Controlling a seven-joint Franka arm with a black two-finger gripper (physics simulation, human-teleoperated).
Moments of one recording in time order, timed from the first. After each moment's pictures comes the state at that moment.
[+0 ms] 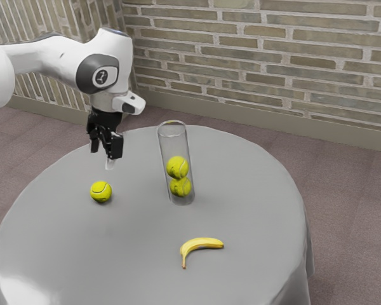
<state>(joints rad) 0.22 0.19 -0.25 -1.71 0.23 1.60 0.33</state>
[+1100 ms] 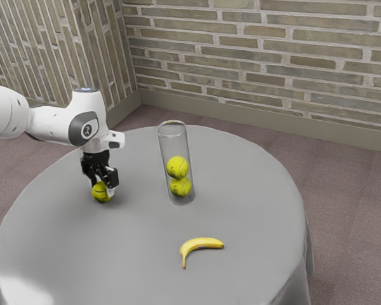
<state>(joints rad) 0.41 0.52 -0.19 -1.75 0.15 2.12 0.29</state>
